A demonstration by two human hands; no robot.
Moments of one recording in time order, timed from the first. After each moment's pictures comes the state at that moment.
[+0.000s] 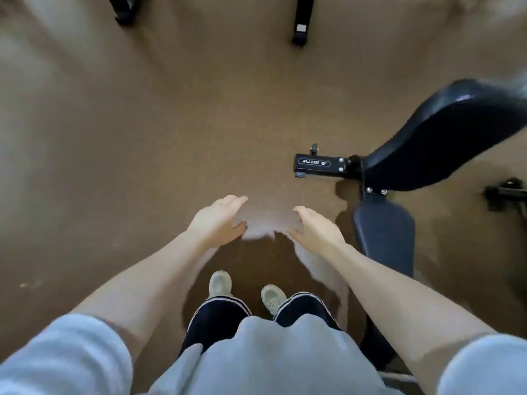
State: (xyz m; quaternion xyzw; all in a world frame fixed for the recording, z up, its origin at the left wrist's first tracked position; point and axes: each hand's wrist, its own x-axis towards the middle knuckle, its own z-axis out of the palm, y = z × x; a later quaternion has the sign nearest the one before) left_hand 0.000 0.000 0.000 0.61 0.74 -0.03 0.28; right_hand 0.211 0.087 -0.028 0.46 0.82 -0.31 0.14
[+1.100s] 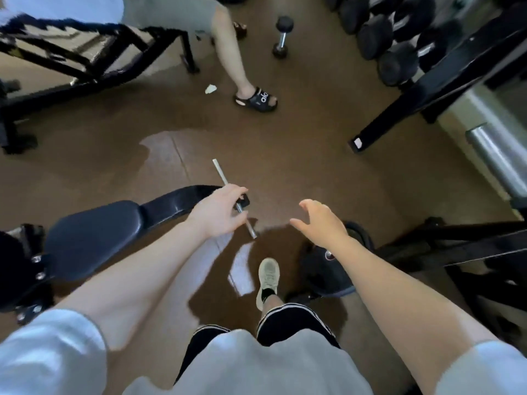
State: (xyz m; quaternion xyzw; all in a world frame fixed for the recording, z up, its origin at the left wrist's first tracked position) left_hand 0.365 -0.124 0.016 0.93 -0.23 -0.21 0.21; right_hand 0.315 -0.357 0.004 0.95 -0.08 -0.24 -0.19
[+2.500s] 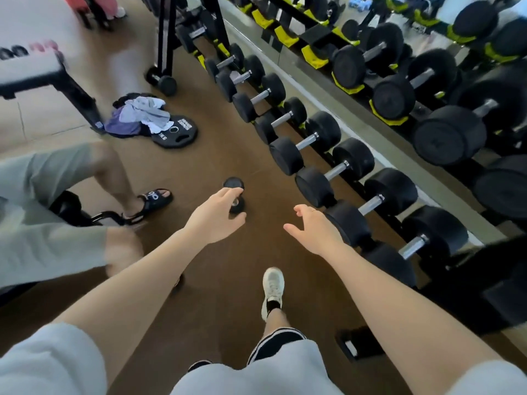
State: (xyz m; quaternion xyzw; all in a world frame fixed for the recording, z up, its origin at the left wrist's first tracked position) left_hand 1.295 -0.519 0.050 0.93 -0.24 -0.12 0.26; right_hand 1.227 -0.738 0.031 0.96 -0.11 -0.13 -0.23
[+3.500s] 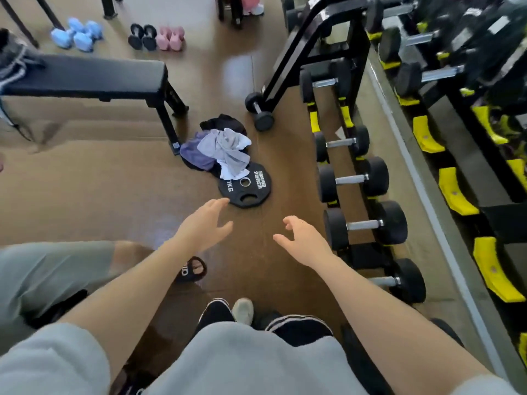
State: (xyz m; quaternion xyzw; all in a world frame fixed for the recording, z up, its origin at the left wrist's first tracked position) left_hand 1.924 -0.401 0.035 0.94 0.07 -0.14 0.31; right_hand 1.961 -0.631 0.032 0.93 0.11 -0.27 -0.21
